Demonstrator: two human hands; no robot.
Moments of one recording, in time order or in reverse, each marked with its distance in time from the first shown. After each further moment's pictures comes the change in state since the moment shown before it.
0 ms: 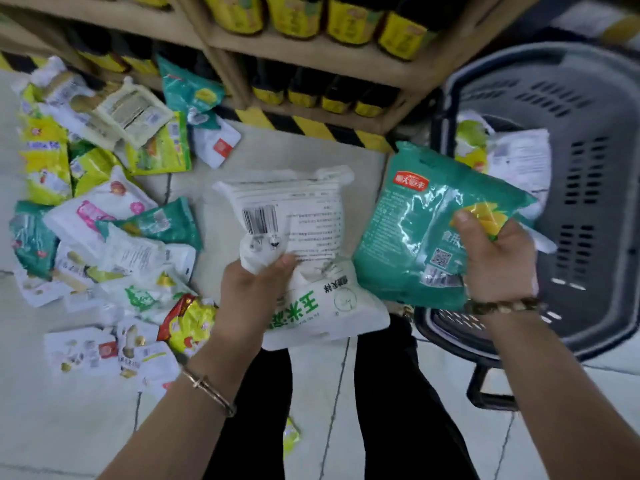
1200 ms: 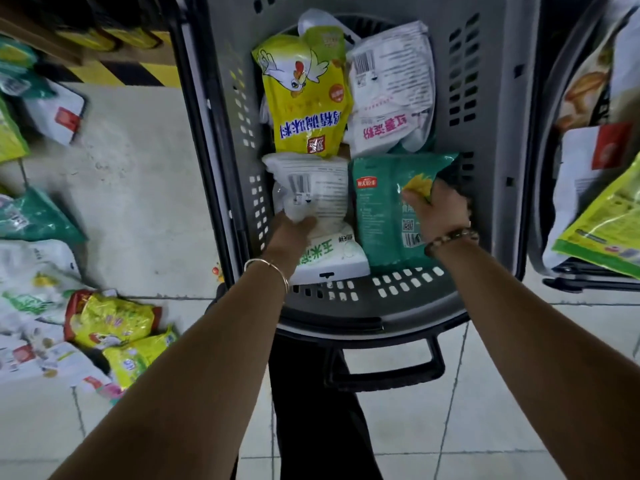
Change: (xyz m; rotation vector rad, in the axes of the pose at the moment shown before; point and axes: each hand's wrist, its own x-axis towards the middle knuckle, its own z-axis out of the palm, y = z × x) left_hand 0.035 -0.155 0.305 0.370 -0.148 -0.325; right_hand 0.170 0.247 -0.122 -0.404 -0.260 0.117
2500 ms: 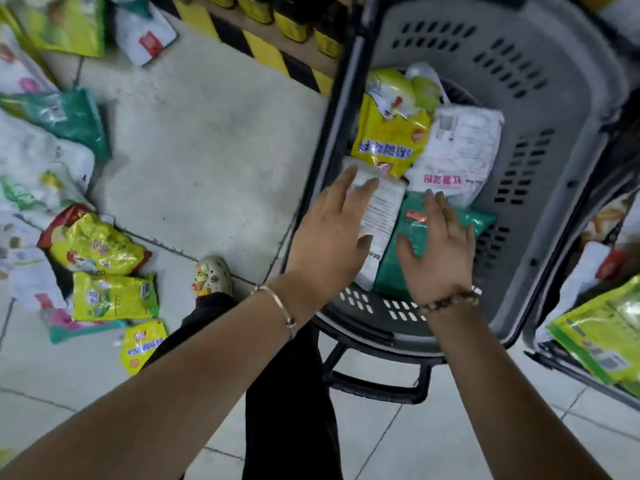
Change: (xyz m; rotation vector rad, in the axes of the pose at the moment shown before) left_hand -0.088 0.026 -0.053 0.588 0.212 0.779; right_hand -0.086 -0.095 0.004 -0.382 0.069 -0.554
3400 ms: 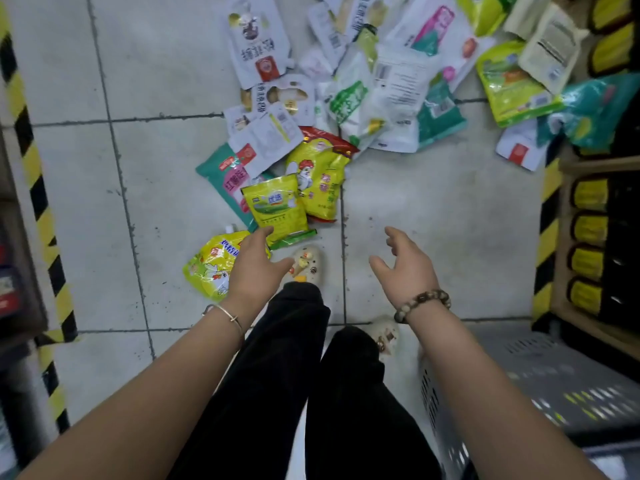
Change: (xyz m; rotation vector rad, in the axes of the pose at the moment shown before) left_hand -0.310 -0.364 -0.106 -0.780 0.684 -1.261; right_hand -0.084 -0.414 0.230 -0.394 -0.821 -0.661
